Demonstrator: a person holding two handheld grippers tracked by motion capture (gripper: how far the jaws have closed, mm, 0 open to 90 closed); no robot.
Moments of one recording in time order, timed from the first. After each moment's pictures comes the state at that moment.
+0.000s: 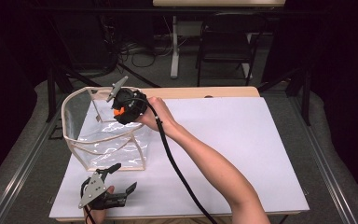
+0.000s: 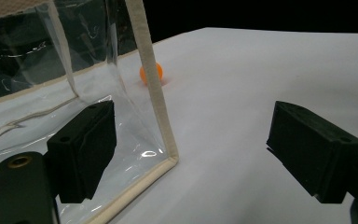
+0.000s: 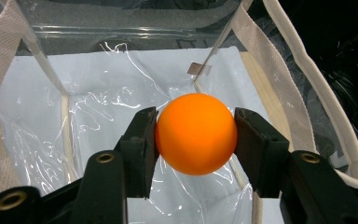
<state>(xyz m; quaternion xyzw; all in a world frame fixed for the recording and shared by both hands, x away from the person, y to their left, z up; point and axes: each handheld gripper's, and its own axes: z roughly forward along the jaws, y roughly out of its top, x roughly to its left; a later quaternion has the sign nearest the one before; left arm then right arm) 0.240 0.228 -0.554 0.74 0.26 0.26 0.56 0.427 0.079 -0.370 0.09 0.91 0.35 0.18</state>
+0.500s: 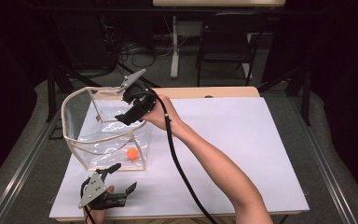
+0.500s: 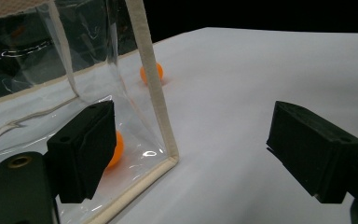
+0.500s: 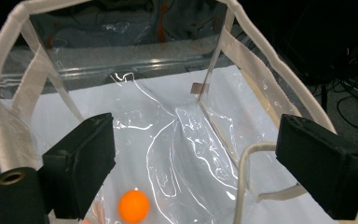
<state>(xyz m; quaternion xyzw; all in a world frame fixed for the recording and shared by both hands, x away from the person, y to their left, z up) 0.240 0.228 -0.554 0.74 0.26 0.26 0.56 0.432 0.049 -0.359 0.13 0.88 0.43 0.14</state>
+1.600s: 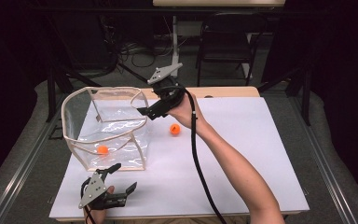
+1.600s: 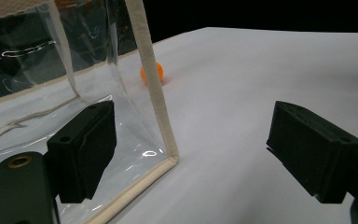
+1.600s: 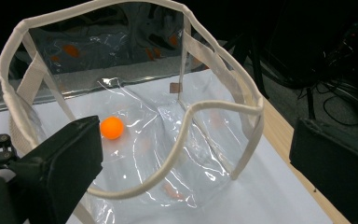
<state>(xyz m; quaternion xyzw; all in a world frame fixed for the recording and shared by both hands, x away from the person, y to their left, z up) 0.240 0.227 -0.554 0.74 0.26 0.26 0.56 0.435 -0.023 -0.349 0.16 0.85 0.47 0.15</state>
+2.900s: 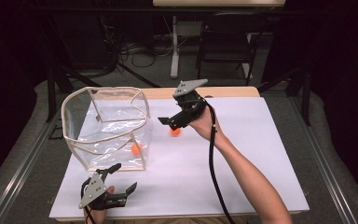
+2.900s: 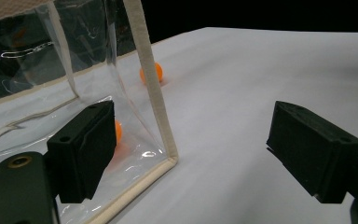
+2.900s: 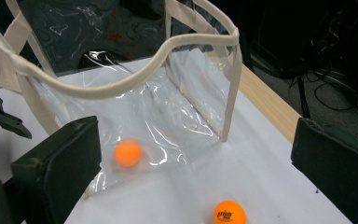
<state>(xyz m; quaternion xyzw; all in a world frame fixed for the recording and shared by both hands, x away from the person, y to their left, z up) 0.239 0.227 -0.554 0.74 0.26 0.26 0.56 0.425 -0.078 -0.388 0.19 0.84 0.48 0.15</state>
